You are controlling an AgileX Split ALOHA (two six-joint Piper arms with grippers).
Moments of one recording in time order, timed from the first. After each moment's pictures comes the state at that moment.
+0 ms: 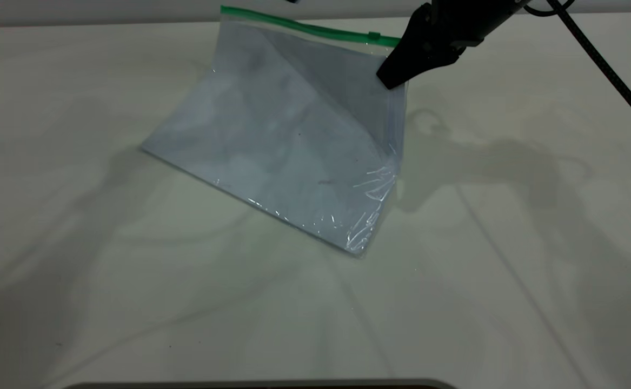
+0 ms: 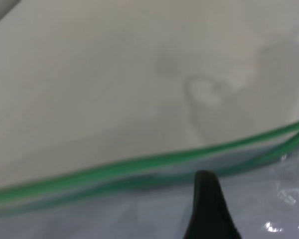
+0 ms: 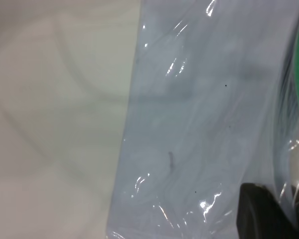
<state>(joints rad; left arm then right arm) -0.32 2.21 -1.58 -1.03 0.60 1.41 0.24 2.24 -1.39 1.05 0.74 -1.56</state>
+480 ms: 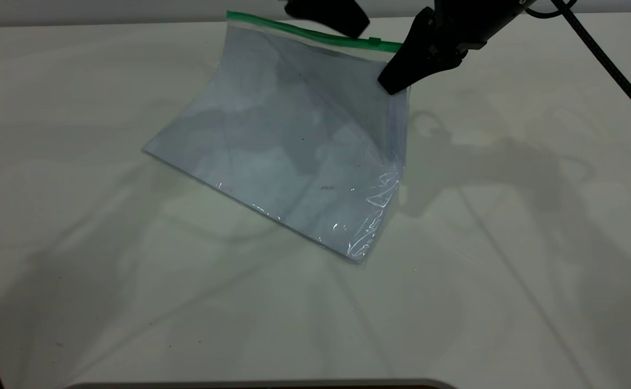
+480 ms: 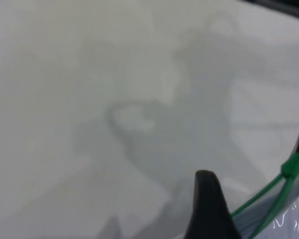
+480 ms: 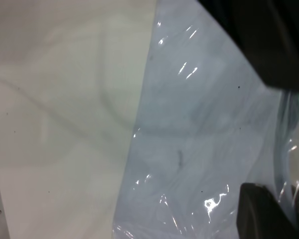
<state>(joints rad) -0.37 2.42 -1.84 -0.99 0.83 1.46 0.23 2.24 -1.39 1.03 0.78 -1.56</state>
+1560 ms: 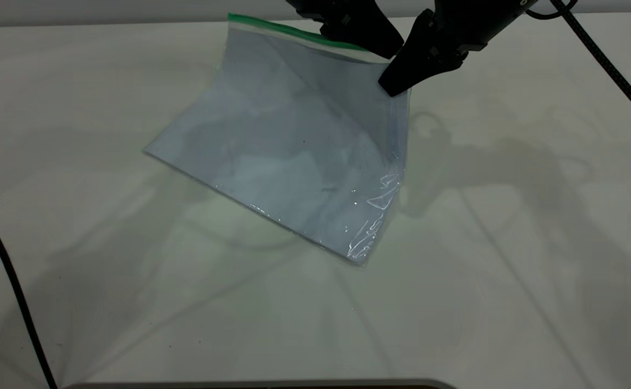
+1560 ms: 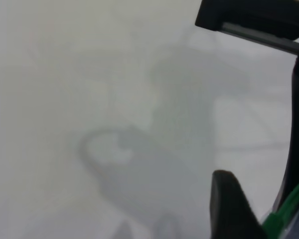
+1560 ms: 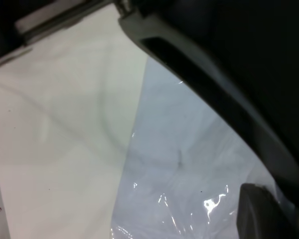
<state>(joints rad) -0.43 2.45 -1.84 -1.05 0.80 1.51 0.23 2.24 -1.39 1.03 0.79 -1.57</state>
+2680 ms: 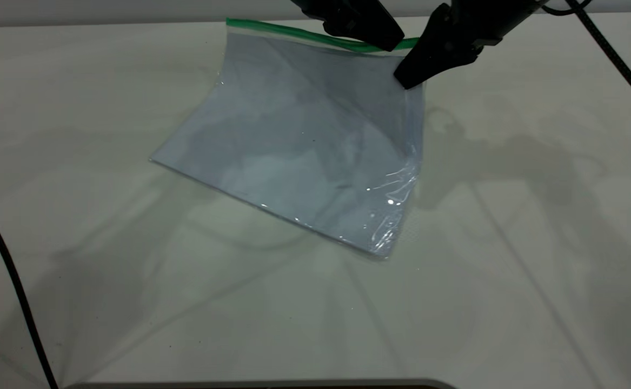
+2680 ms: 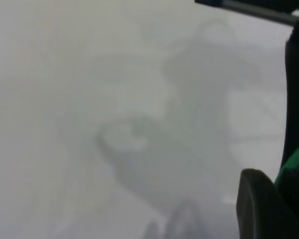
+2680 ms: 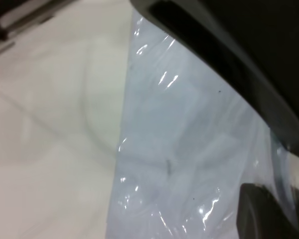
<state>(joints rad) -0.44 2.45 -1.85 -1.05 0.74 1.58 0.19 2.24 -1.39 1.03 0.78 -1.57</state>
